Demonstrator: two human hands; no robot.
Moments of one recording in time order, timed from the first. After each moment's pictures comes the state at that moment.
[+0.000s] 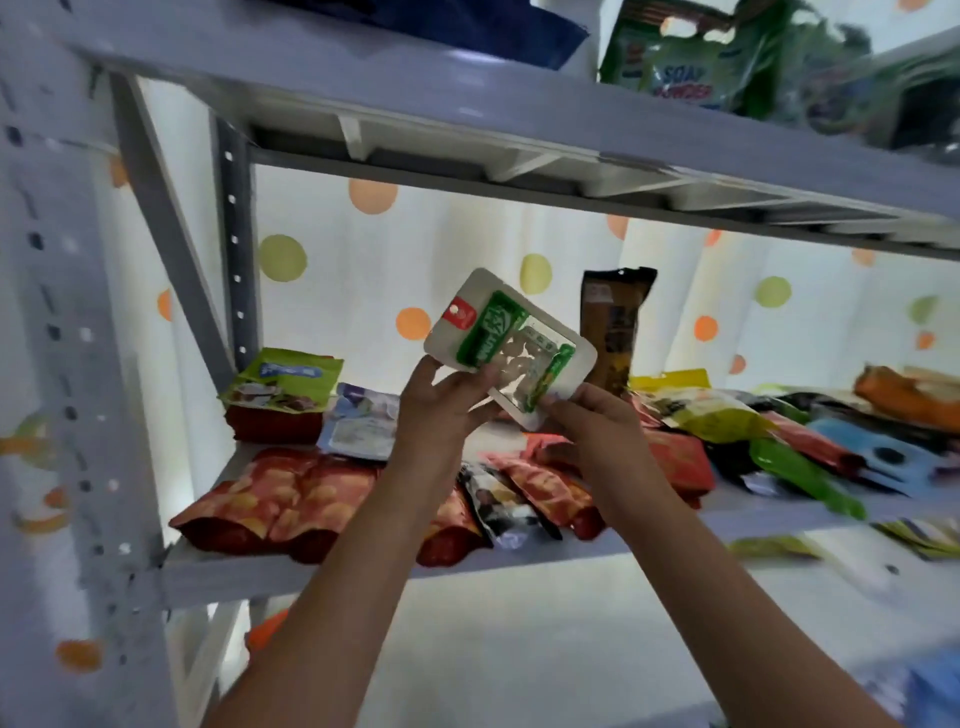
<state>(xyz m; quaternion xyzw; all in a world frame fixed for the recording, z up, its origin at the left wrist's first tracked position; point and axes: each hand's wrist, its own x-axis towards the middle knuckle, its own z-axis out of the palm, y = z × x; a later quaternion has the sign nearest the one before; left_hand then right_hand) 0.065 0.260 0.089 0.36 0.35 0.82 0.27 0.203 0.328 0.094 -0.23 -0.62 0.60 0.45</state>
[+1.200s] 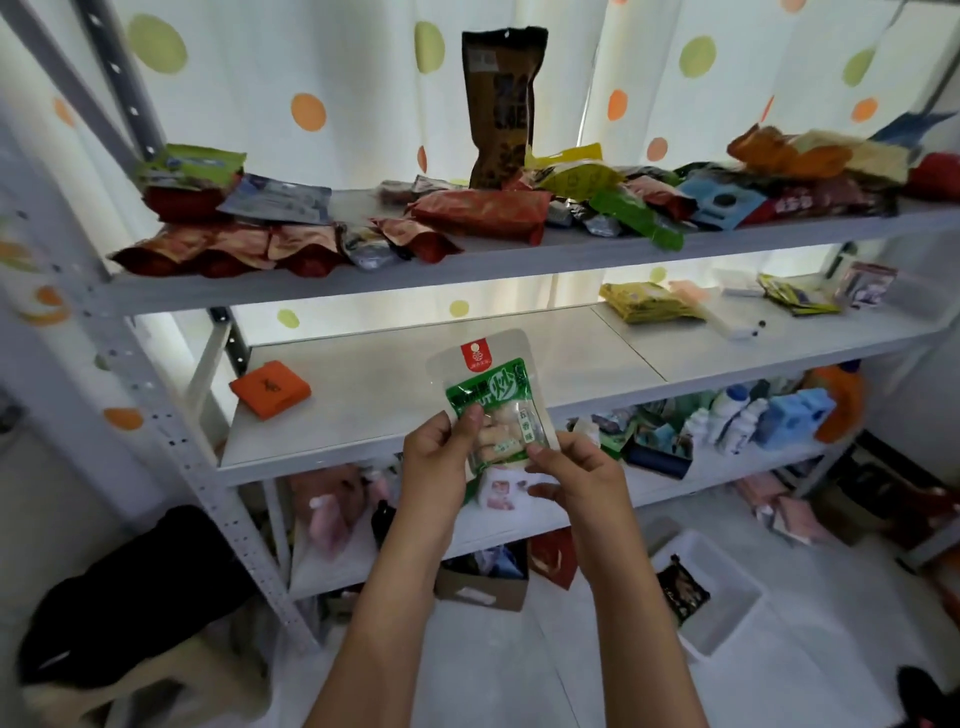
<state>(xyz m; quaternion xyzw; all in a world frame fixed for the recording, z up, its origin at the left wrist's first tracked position) 0.377 0.127 -0.096 0.23 0.56 0.73 0.31 0.503 0.181 -0.103 -0.36 -0.51 0.67 0.41</state>
